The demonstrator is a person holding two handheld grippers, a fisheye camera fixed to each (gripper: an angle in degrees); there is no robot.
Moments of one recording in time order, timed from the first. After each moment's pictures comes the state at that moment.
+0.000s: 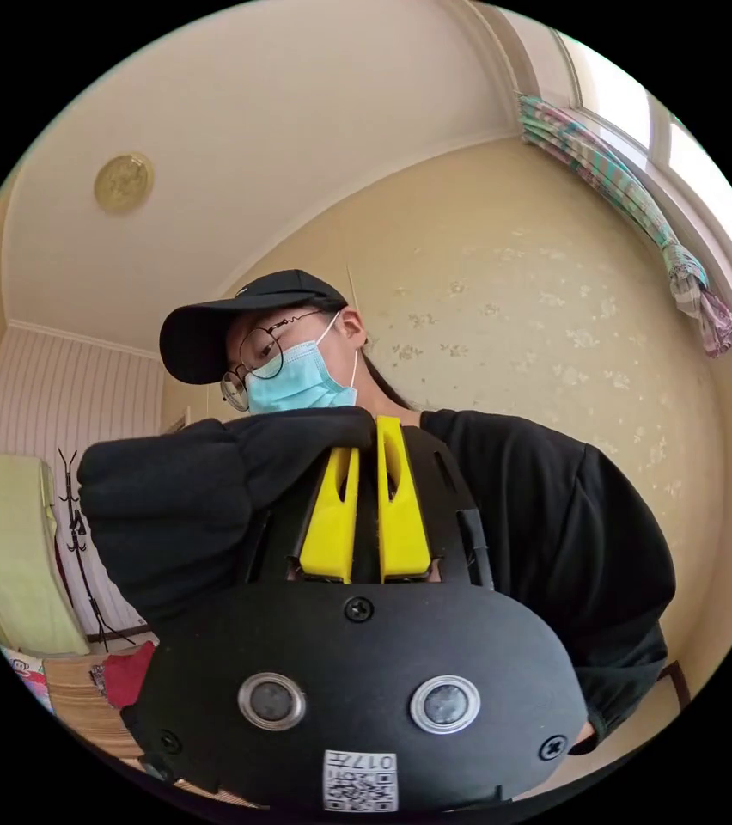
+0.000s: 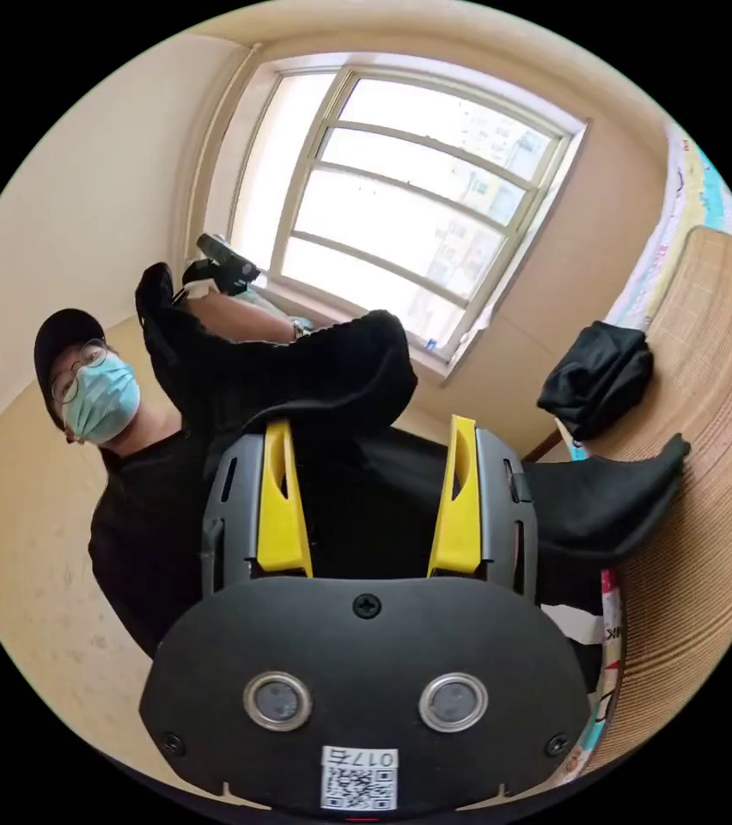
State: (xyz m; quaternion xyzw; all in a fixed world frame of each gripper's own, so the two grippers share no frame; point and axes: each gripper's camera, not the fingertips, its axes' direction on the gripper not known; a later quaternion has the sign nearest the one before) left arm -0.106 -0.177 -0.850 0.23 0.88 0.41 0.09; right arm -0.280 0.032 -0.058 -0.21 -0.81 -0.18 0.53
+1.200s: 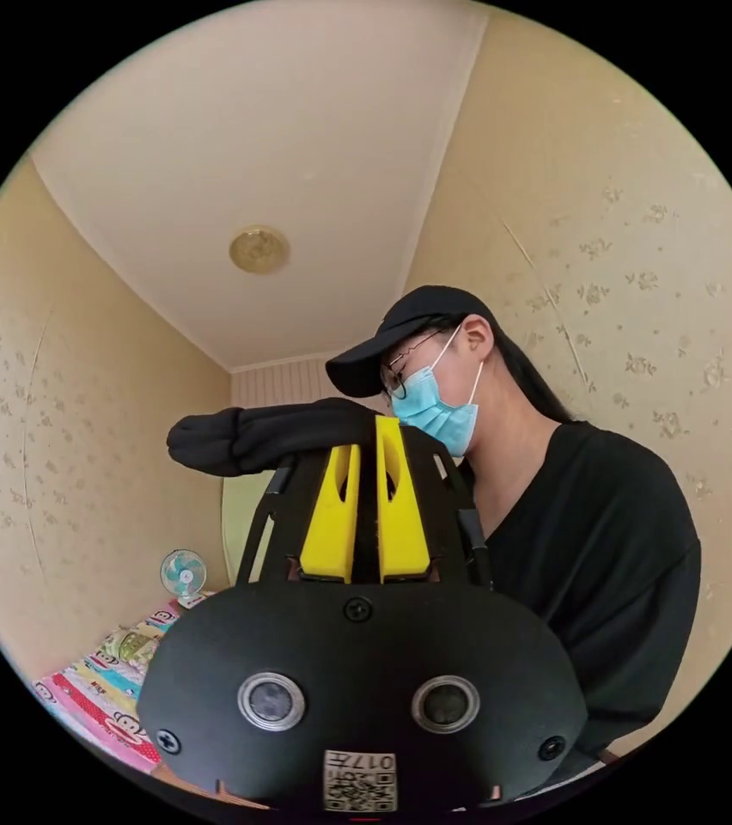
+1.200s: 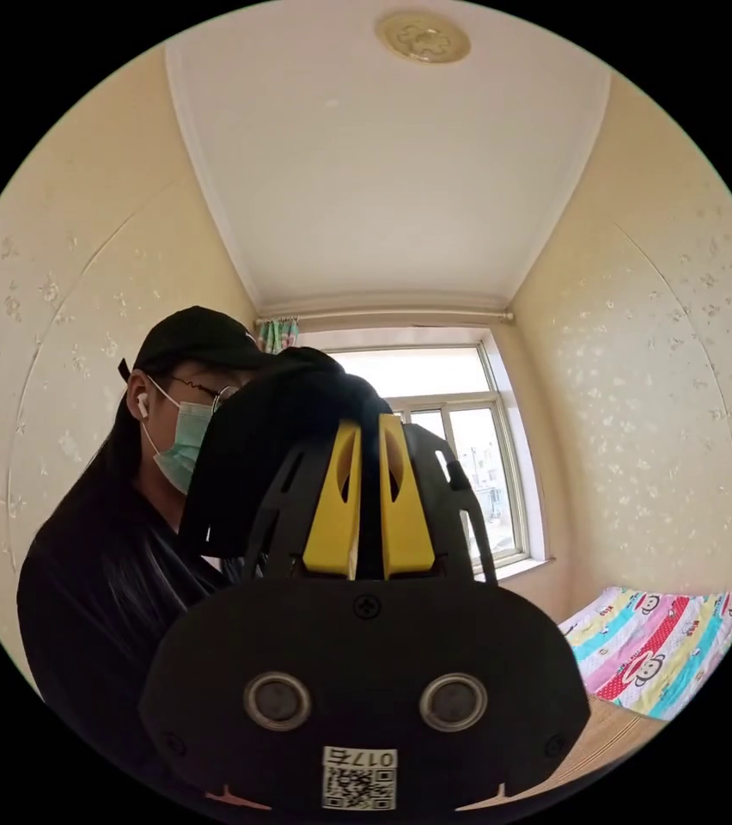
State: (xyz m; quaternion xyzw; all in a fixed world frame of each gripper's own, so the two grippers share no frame) left arm -0.132 -0.237 -0.889 0.46 0.67 0.35 0.47; right arm -0.093 -0.066 -0.421 0.42 -0.64 -0.17 0.62
